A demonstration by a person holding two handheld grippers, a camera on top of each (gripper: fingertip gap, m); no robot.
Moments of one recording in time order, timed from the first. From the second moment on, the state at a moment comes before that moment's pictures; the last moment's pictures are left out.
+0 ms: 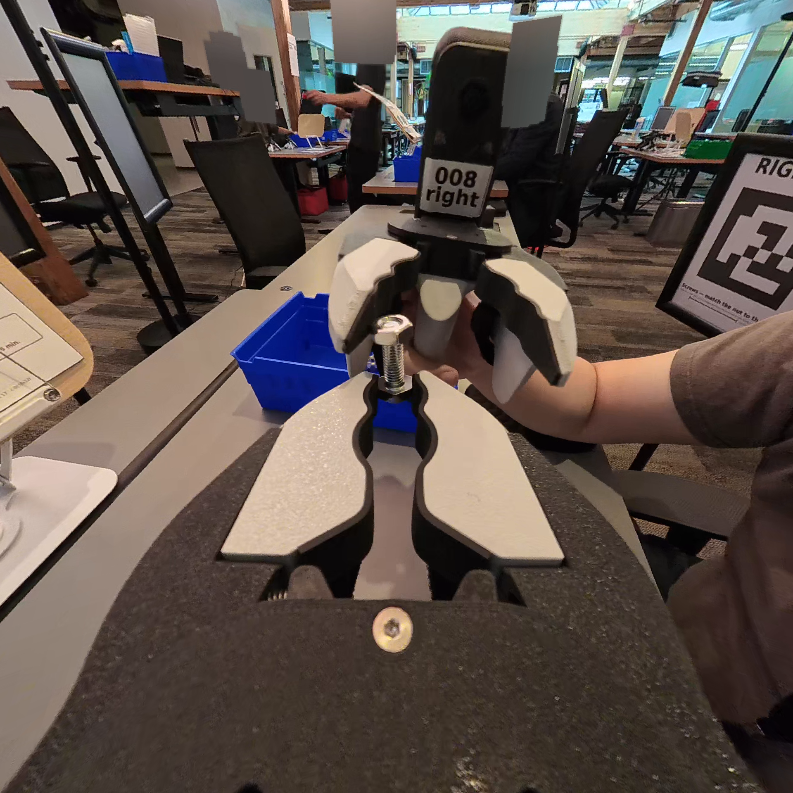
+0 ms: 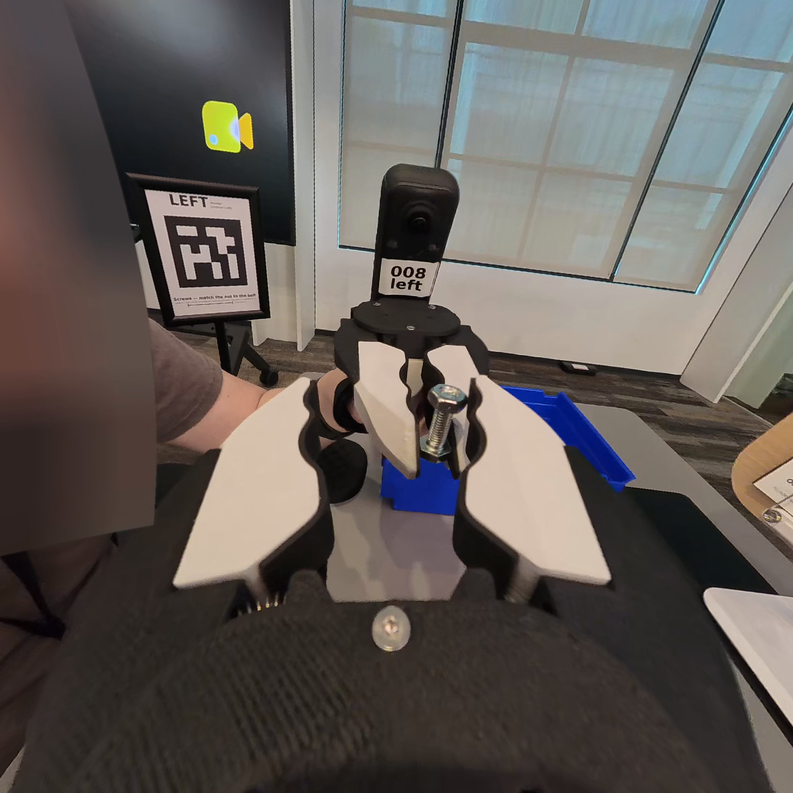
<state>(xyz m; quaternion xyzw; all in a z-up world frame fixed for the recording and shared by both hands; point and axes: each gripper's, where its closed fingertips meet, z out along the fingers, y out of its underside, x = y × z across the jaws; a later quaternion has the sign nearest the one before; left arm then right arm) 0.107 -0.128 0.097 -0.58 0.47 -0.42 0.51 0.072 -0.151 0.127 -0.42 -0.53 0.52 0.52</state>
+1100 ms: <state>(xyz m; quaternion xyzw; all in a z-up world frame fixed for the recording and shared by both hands) 0.092 -0.112 0.104 -0.59 0.45 -0.41 0.53 0.077 -0.145 0.131 -0.43 -0.52 0.51 0.54</state>
